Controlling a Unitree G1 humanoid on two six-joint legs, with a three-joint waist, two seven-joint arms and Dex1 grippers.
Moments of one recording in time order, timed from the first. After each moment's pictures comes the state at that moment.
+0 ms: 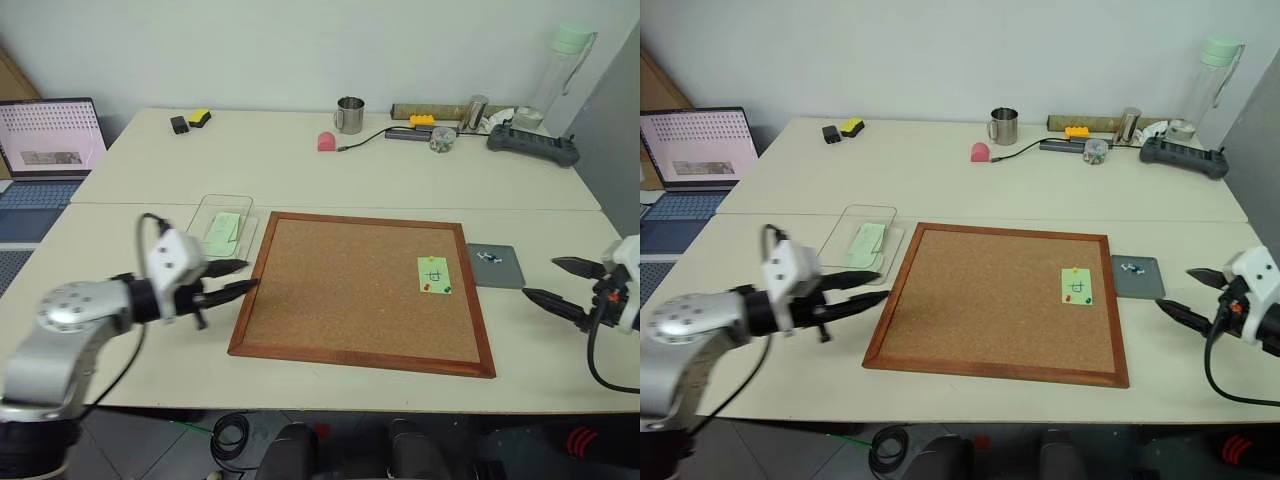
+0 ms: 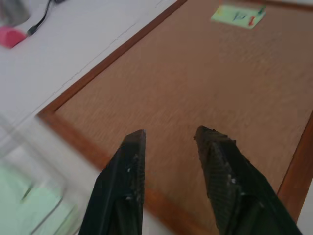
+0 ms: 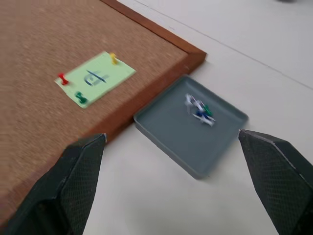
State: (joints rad) left arm -0.16 0.80 0.11 -0.34 -0.44 0.42 -0.98; right arm -0.02 -0.94 -0.39 -0.07 0.46 0.41 1.00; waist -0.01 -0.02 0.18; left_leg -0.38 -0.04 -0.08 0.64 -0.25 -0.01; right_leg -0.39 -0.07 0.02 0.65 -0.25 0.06
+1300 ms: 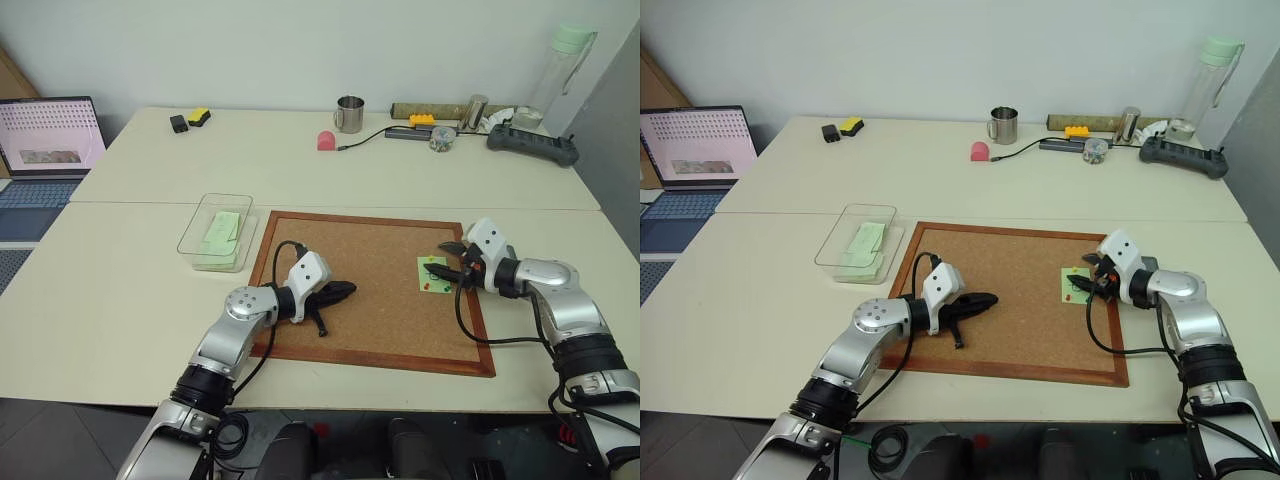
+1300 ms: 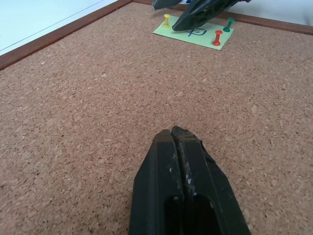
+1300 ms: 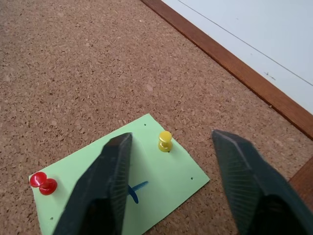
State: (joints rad) left arm -0.41 0.35 -0.25 0.19 -0.15 0.14 -0.89; right arm -0.53 -0.60 0.06 0.44 0.15 0.14 0.92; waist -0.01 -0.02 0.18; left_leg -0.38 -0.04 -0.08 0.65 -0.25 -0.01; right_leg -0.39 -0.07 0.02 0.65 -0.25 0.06
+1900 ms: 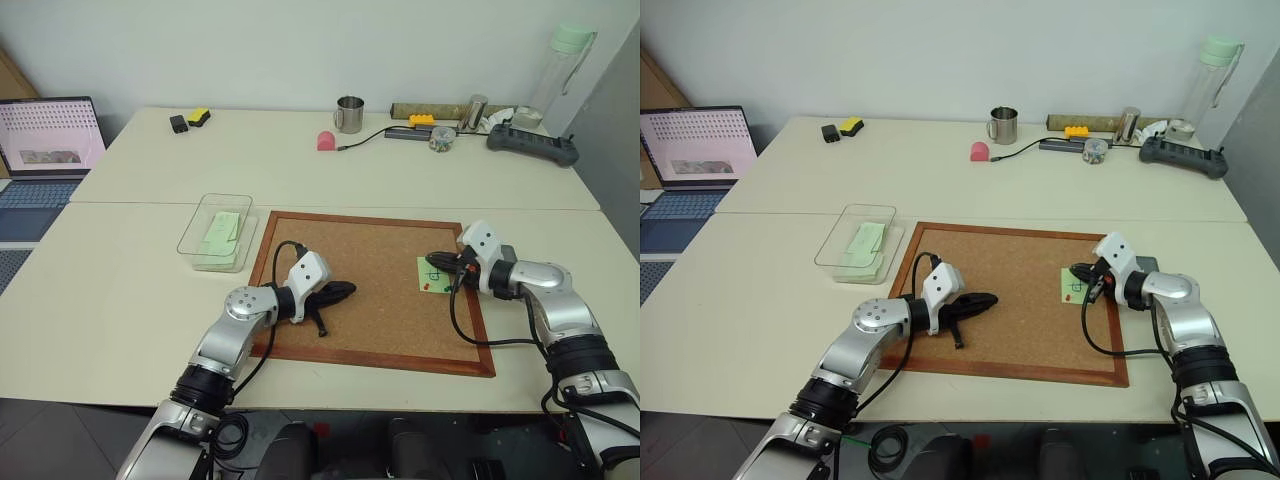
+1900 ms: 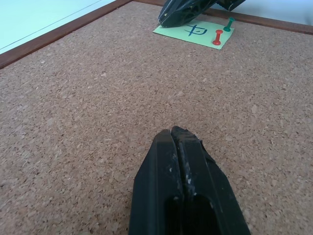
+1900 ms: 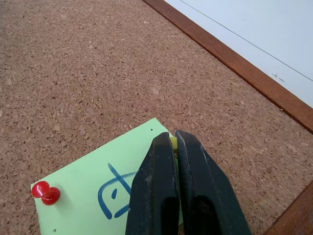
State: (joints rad) left arm -0.40 0.35 -0.25 0.18 -0.15 0.16 -0.89; right arm -0.53 -0.58 0.05 0.43 0.15 0.15 0.92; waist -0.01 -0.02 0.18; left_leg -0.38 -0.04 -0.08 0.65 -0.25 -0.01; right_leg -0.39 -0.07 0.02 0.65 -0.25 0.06
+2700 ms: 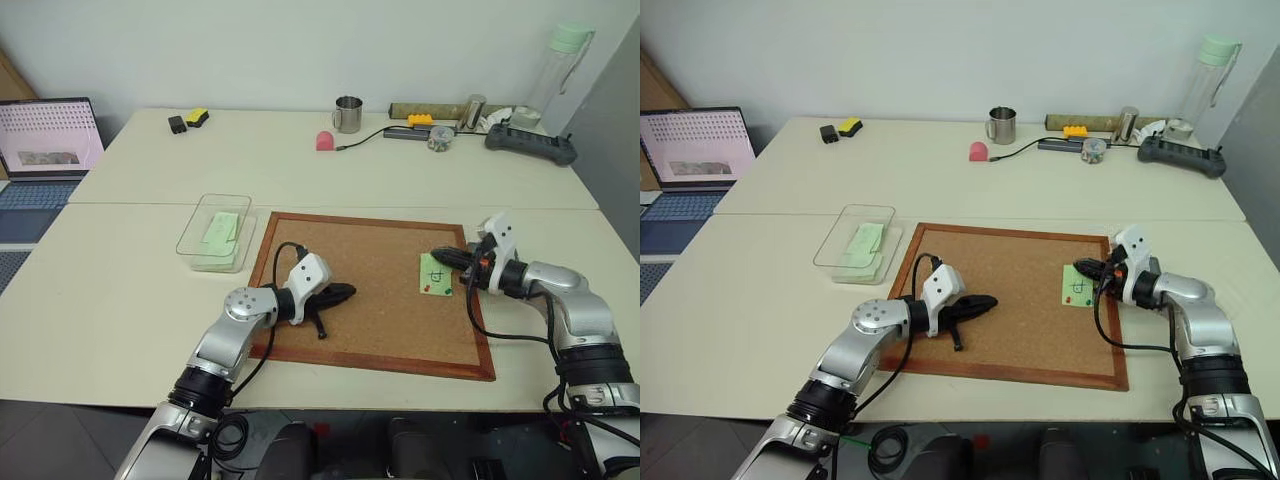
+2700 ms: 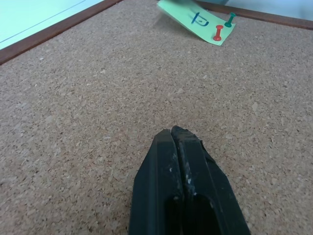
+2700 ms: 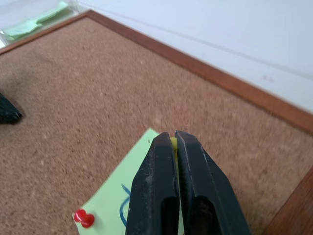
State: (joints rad) left arm -0.40 0.36 -0.26 0.16 -0.13 0.19 -0.88; right arm -0.47 -0.58 -0.05 0.24 0.29 0.34 0.91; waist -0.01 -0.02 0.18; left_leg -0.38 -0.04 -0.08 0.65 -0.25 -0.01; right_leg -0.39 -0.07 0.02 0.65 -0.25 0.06
